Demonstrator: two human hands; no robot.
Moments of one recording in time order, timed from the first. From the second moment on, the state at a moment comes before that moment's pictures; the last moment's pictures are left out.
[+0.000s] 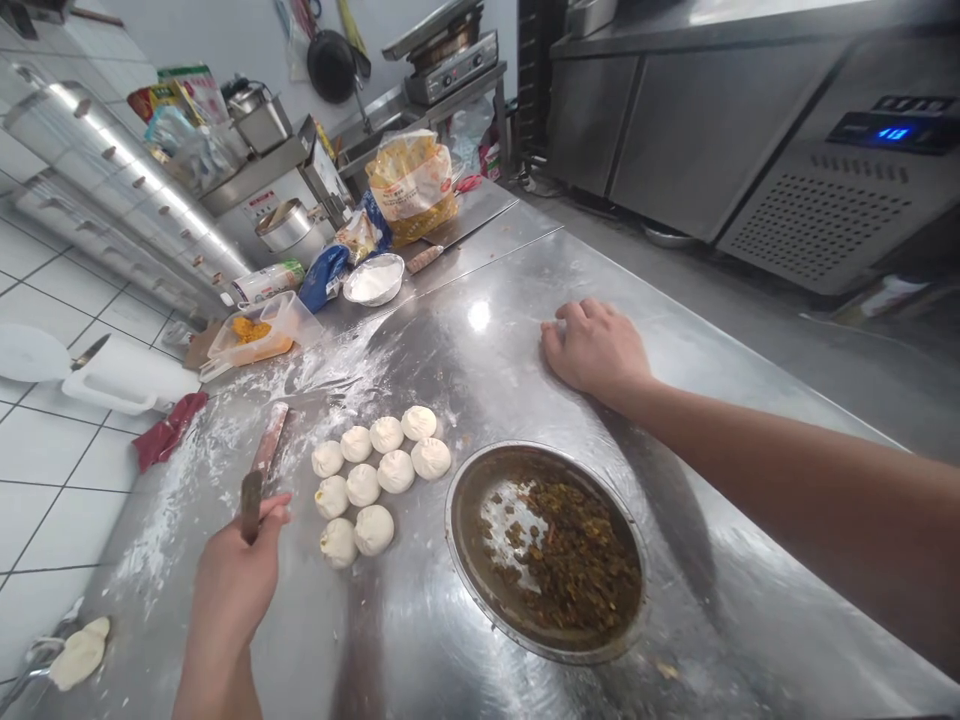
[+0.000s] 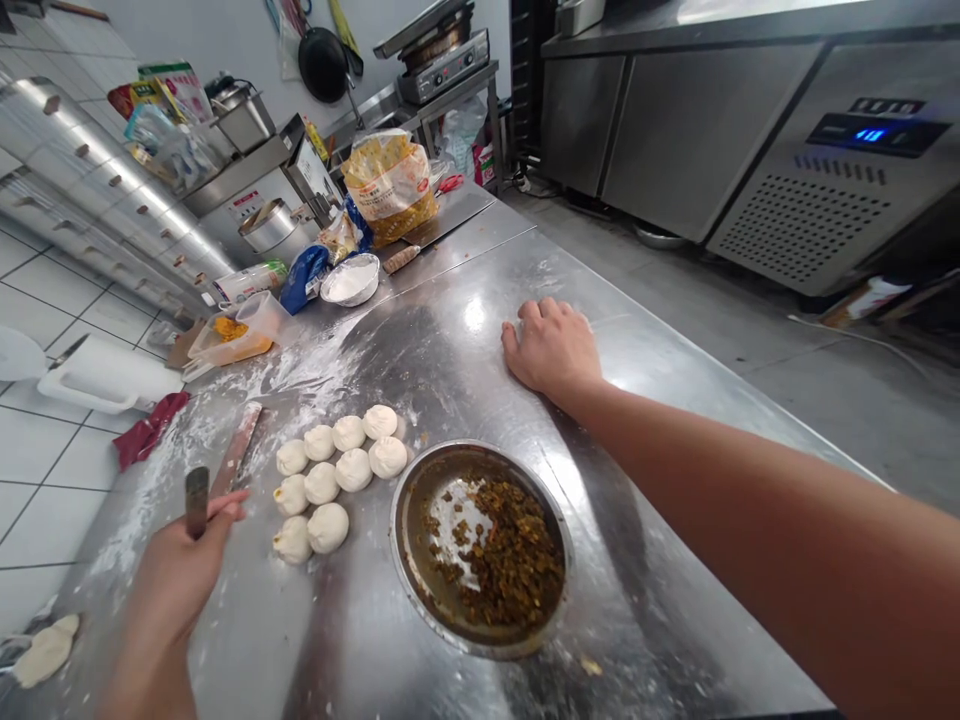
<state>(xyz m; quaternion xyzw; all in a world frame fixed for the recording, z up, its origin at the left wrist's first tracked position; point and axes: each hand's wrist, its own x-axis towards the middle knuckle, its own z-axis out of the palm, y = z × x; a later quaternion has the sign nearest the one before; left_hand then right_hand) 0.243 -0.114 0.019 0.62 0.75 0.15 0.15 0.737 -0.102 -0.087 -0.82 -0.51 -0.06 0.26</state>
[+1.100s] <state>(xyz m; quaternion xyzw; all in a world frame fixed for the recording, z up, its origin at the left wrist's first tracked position) 0.442 -0.249 -0.031 0.94 0.25 0.12 0.21 0.739 -0.114 -0.091 -0.82 -0.52 -0.04 0.23</state>
